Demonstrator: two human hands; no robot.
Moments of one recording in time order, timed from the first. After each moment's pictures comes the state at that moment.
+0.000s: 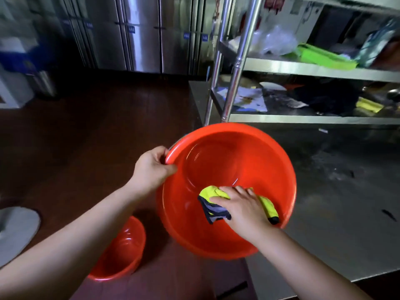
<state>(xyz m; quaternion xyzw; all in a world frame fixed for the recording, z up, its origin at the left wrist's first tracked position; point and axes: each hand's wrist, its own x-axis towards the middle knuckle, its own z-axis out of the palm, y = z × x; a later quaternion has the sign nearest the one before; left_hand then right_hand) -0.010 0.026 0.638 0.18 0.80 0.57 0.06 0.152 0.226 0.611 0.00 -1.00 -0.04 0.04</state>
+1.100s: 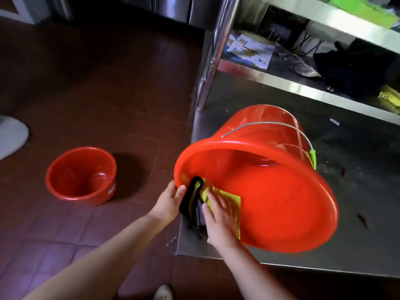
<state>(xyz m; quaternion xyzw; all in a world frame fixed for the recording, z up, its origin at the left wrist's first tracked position) 0.198 0.215 0.442 0.00 0.74 0.64 0.20 0.273 0.361 0.457 -0.14 -0.96 0.22 -0.07</state>
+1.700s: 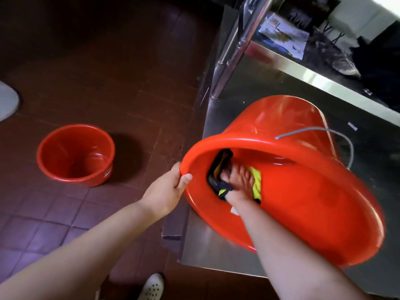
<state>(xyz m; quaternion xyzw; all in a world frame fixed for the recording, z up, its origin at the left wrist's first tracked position) 0.151 0.177 0.444 0.14 0.83 0.51 0.16 0.143 0.410 0.410 -0.22 -0.97 0.05 -0.05</state>
